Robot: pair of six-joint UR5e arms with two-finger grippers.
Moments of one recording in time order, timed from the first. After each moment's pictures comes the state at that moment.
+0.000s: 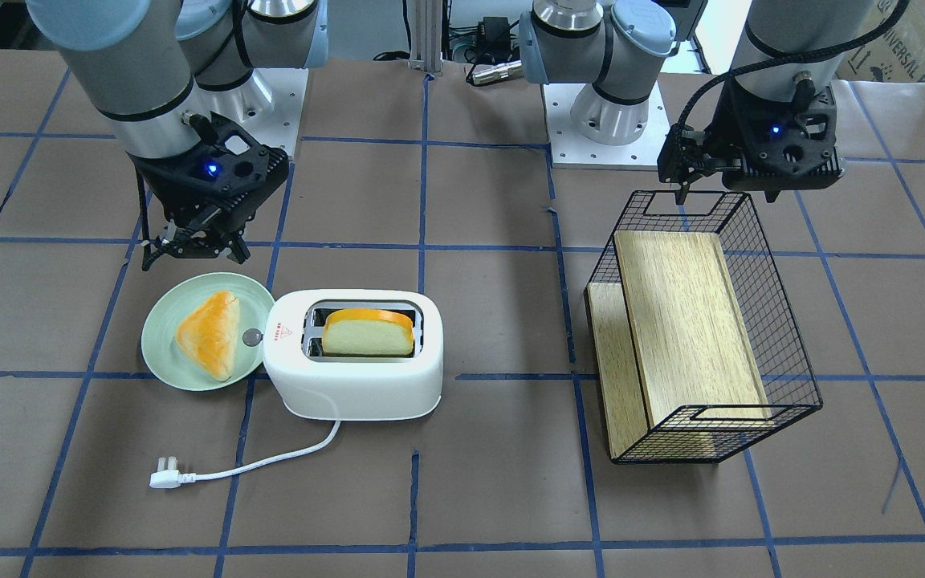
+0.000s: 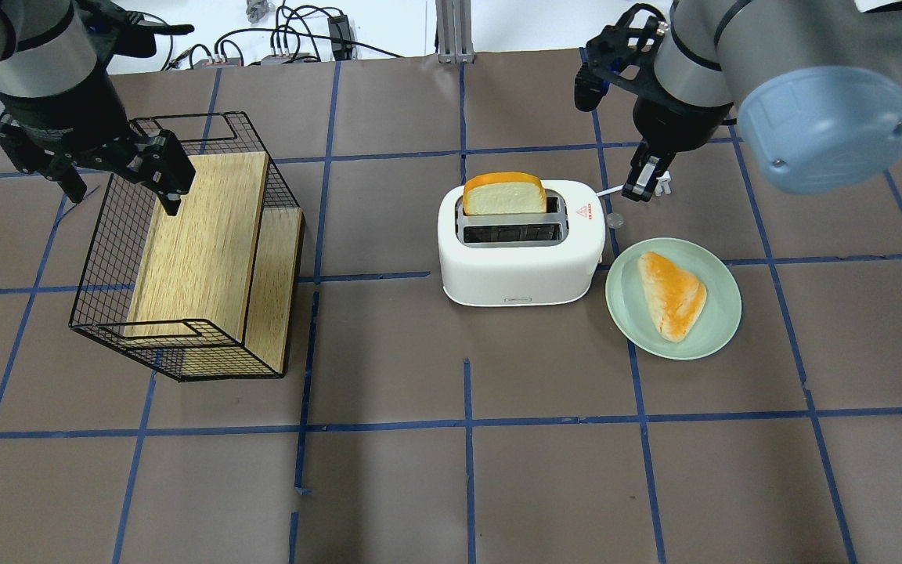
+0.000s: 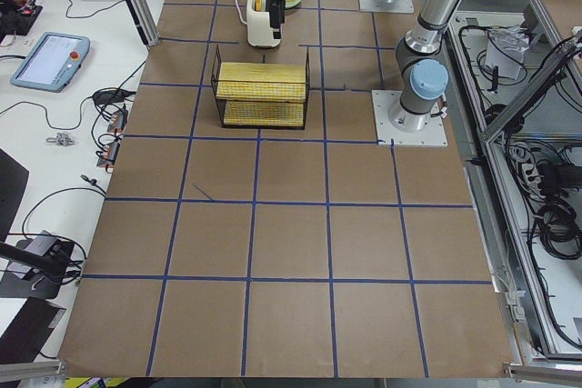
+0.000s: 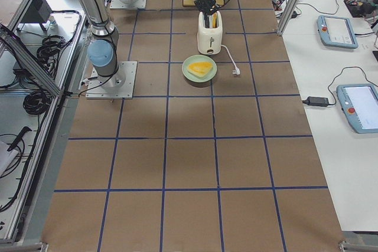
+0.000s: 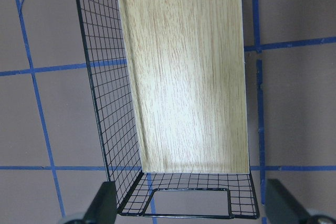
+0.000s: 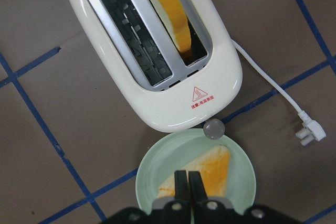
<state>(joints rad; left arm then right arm) -1.51 -1.56 -1.55 -1.64 1.78 0.15 1.62 -1.53 1.64 -1.74 -1.52 -0.93</state>
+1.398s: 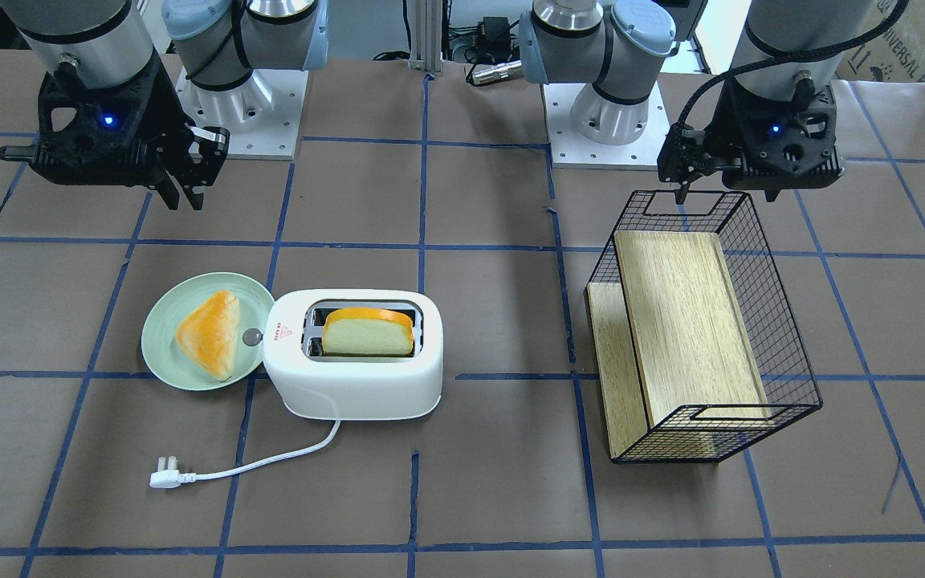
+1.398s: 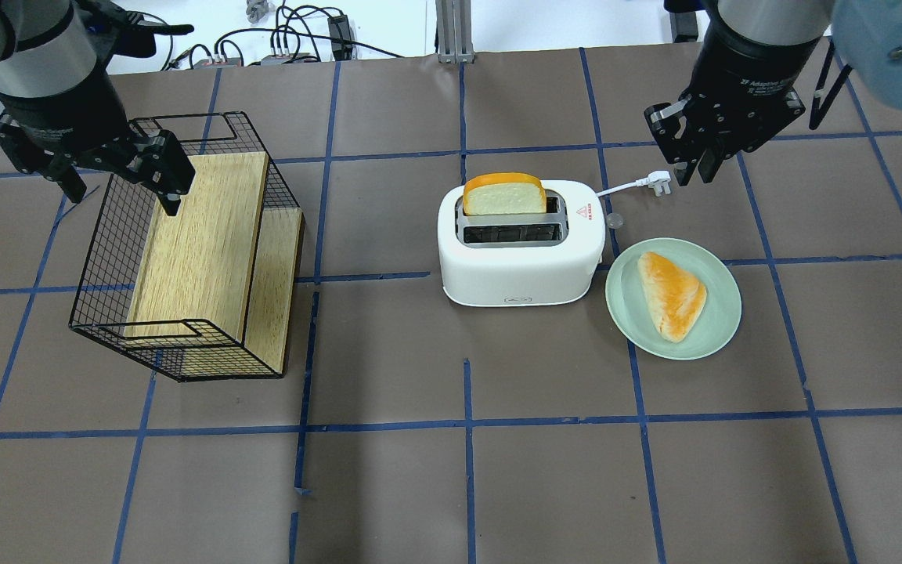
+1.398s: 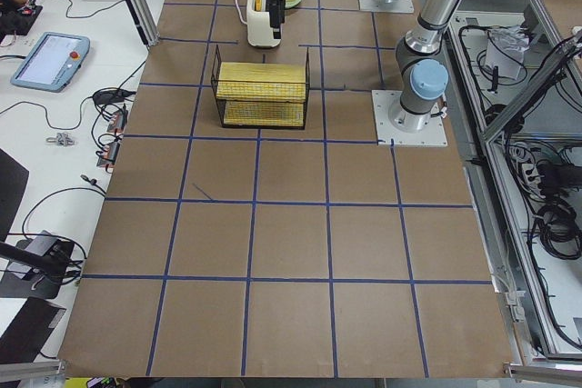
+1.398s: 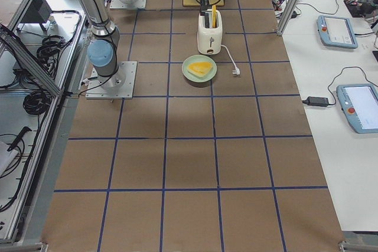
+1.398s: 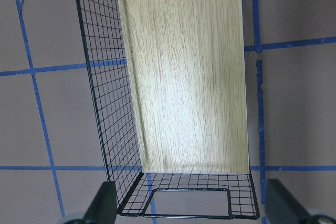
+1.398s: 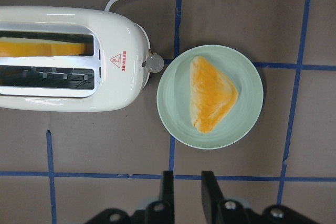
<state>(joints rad) -1.51 -1.56 -1.55 -1.64 1.78 0.15 1.59 -1.54 1.50 -1.48 -1.59 0.00</state>
